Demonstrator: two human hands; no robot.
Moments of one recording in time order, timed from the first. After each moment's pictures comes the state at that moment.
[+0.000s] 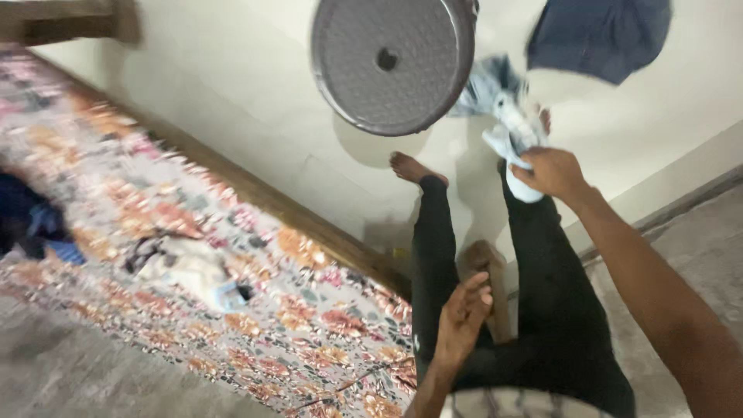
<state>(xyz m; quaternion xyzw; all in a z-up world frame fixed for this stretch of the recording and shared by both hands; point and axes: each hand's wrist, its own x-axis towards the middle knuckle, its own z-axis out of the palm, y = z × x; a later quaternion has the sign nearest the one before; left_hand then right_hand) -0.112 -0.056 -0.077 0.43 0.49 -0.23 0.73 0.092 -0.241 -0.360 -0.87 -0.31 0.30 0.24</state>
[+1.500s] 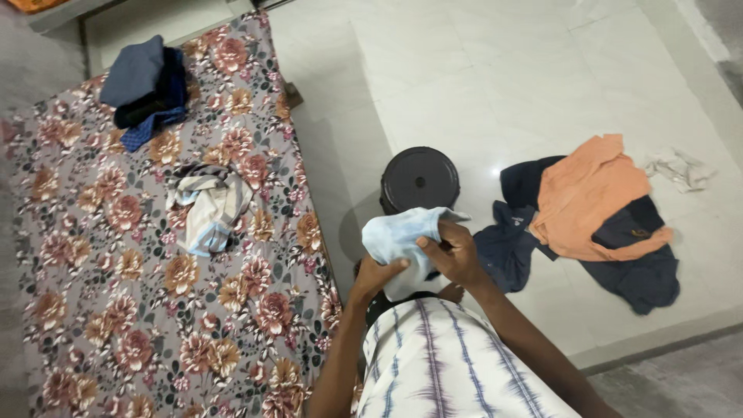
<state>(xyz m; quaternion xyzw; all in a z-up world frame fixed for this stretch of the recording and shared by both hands) -0.094 0.002 0.078 0.56 0.28 0.19 0.75 0.089 -0.115 0.192 -0.58 -0.45 0.26 0.63</state>
